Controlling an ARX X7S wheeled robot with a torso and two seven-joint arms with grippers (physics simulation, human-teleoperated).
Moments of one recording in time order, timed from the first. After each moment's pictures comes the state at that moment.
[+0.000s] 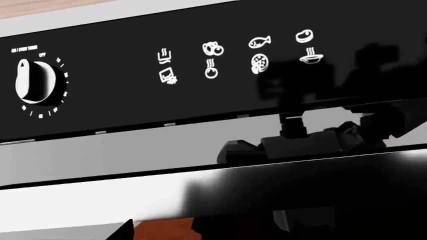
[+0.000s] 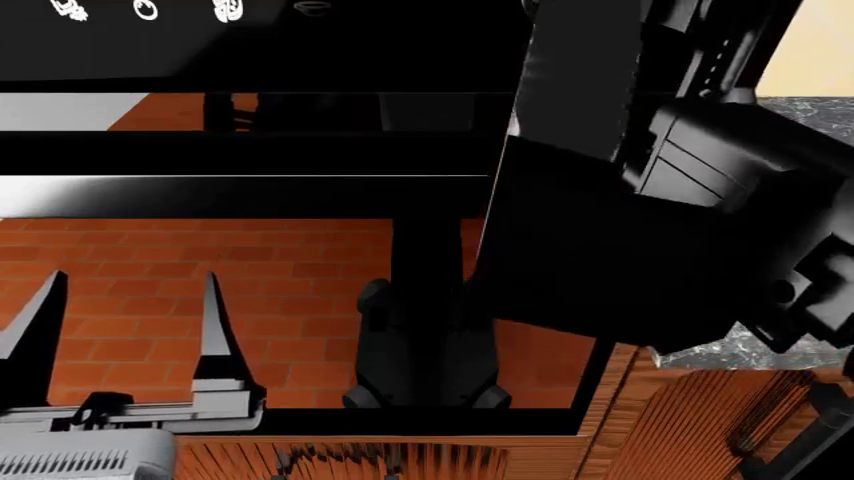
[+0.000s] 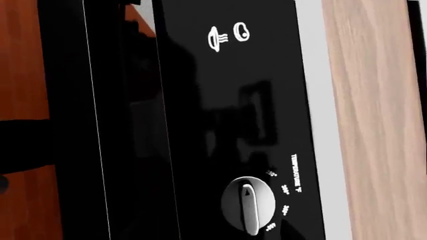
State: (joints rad) left arm 0.16 -0.56 0.12 0.90 -0.24 -0.20 -0.52; right arm 2.26 0.67 -1.14 -0.81 1.69 1.53 0.68
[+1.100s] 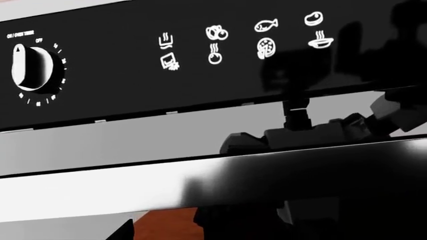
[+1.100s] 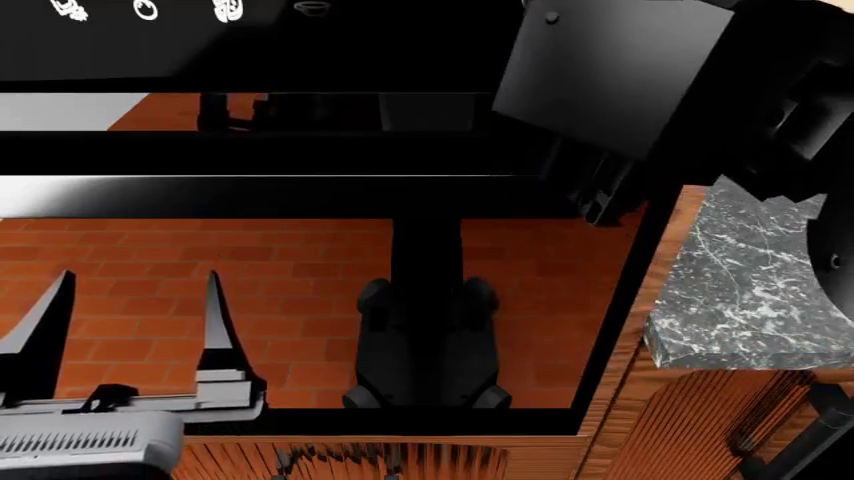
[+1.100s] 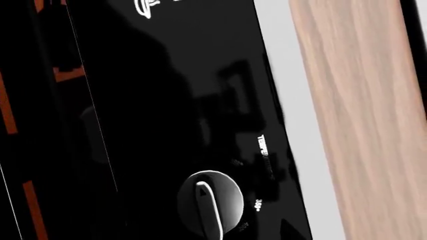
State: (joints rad) left arm 0.14 -0.56 0.13 0.85 -0.26 -0.19 -0.53; right arm 2.22 0.73 -1.27 -0.69 1.20 1.38 0.34
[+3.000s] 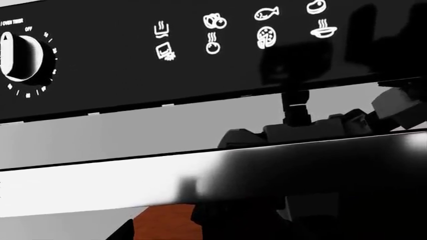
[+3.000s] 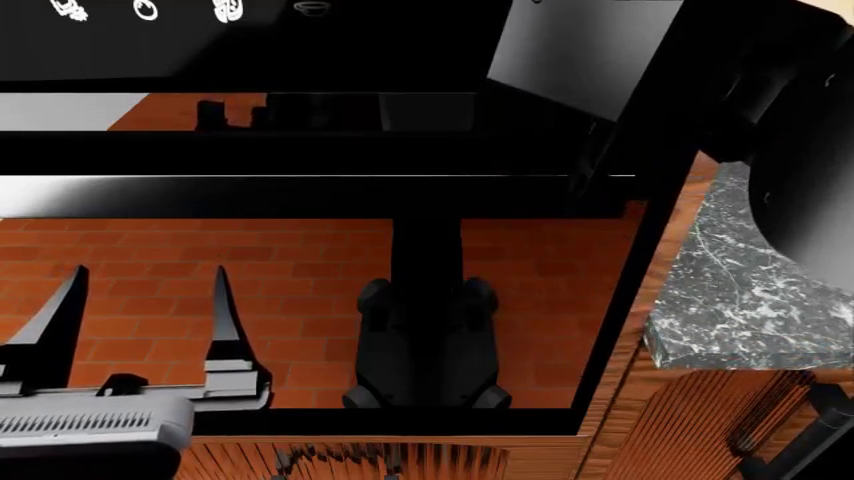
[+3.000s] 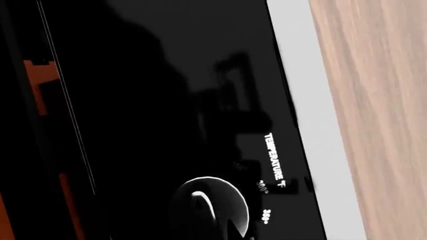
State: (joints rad) left arm 0.10 -0.56 0.15 0.80 -0.27 -0.19 -0.52; right arm 2.16 0.72 -1.37 -0.61 0.97 1.27 0.24
